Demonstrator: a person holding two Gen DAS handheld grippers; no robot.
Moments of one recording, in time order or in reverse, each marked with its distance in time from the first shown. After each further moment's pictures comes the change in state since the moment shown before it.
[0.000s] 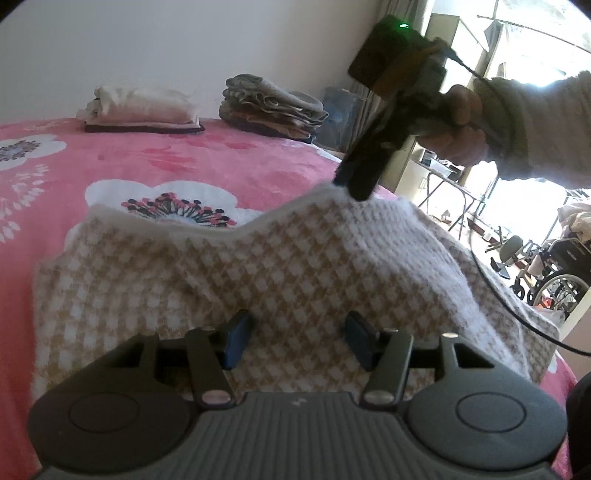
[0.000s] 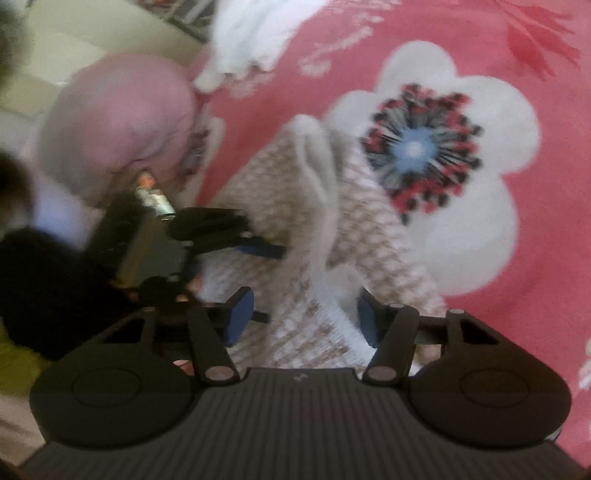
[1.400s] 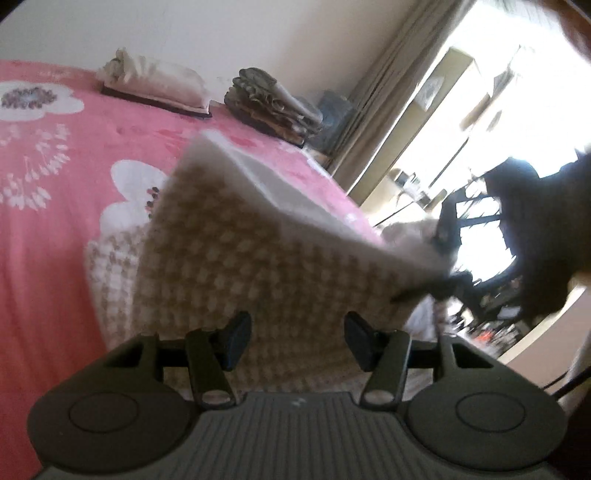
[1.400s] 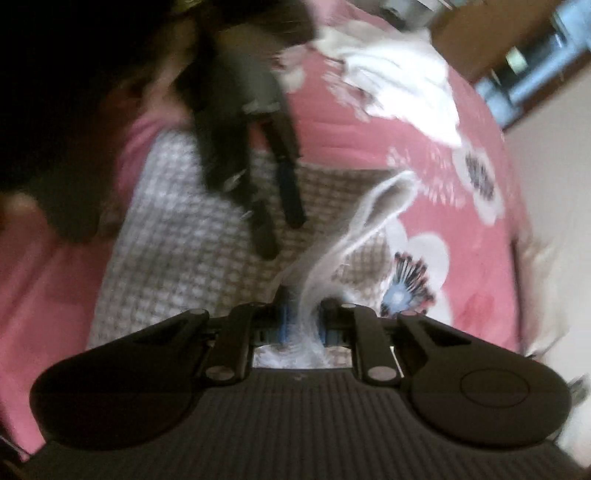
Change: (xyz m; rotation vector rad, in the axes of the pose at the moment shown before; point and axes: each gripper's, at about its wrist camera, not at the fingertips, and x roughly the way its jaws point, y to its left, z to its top) left arm -0.071 0.063 0.025 -0.224 0.043 -0.190; right arm 0.074 0.211 -0.089 -1.034 0.057 -0.775
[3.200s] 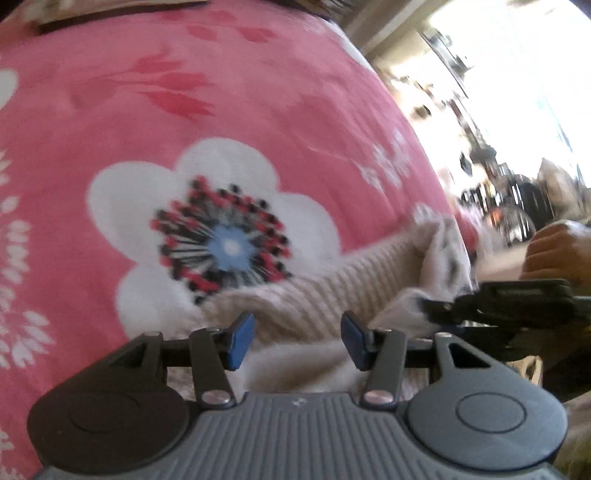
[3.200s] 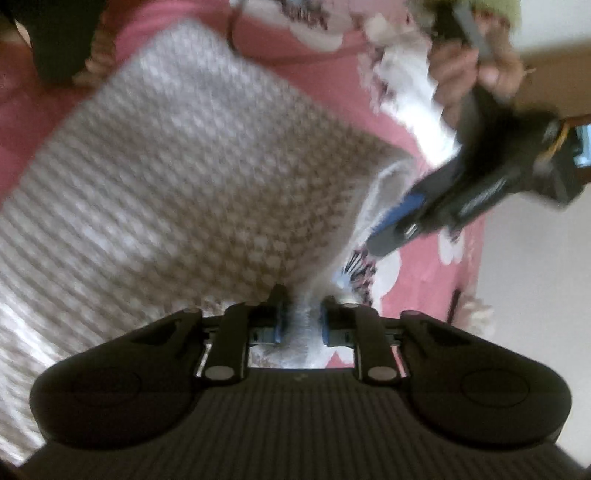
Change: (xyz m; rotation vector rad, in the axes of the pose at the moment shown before) left arm 0.114 0.049 0.185 -0.002 0.646 0.044; right arm 0.044 -0.009 -0.041 -0.356 0.076 -0.145
